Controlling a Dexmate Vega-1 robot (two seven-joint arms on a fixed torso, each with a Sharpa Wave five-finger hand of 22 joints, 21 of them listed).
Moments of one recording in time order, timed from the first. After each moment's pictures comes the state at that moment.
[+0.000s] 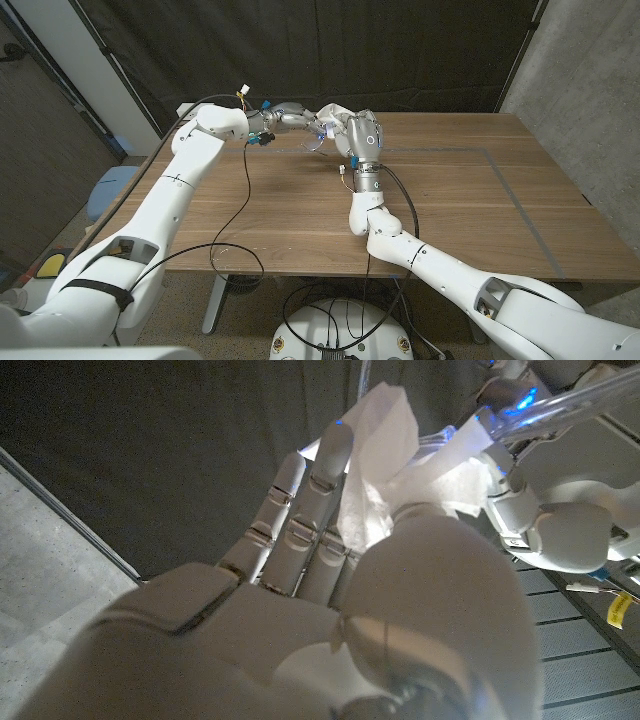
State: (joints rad) left arm 0.58 0.41 0.23 -1.54 0.03 0.21 -0.74; left_hand 1.04 0.09 0.58 -0.17 0.22 0.98 0.02 0.68 0.30 0.86 -0.03 0.85 0.52 0.68 -0.06 0.38 0.61 0.14 0.01 0.67 0.29; right arm -0.67 -0.25 -0.90 -1.35 -0.77 -0.33 -1.10; right_hand 1.13 0.08 0.28 -0.17 0.20 1.07 -0.05 0.35 0.18 1.21 -0.13 0.63 0.48 1.04 -0.17 0.82 0.79 0.44 -0.05 0.90 0.42
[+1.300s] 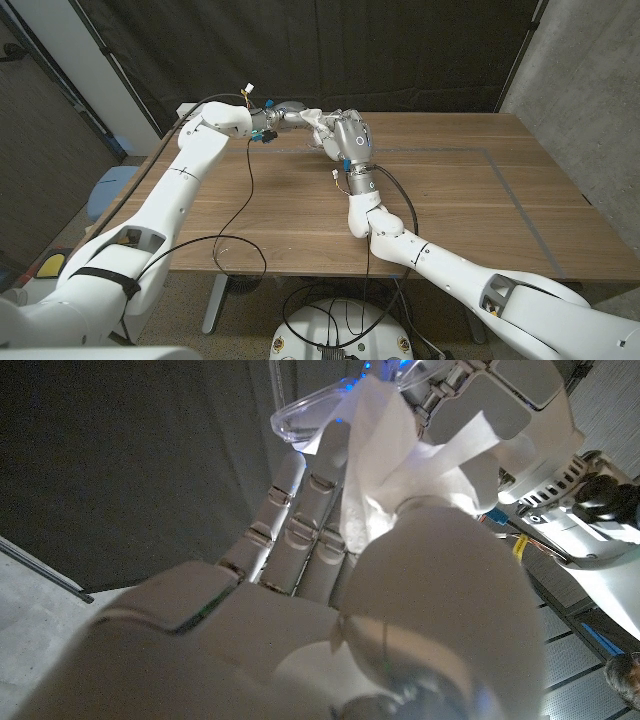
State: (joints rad) left arm 0.53 0.39 0.26 -1.47 0.06 0.22 -0.77; left_hand 1.03 0.08 0.59 -0.17 0.22 0.98 0.03 0.68 0.30 0.86 -0.03 0.85 0.52 0.69 -0.07 0.39 0.62 0.13 0.02 0.70 0.28; right arm -0.64 -0.27 -0.93 -1.35 -0.81 -0.23 -1.08; right_hand 1.15 0.07 0.27 -0.16 0.19 1.14 -0.06 0.30 0.18 1.22 -0.13 0.63 0.48 1.04 -0.17 0.82 0.80 0.41 -0.04 0.96 0.42
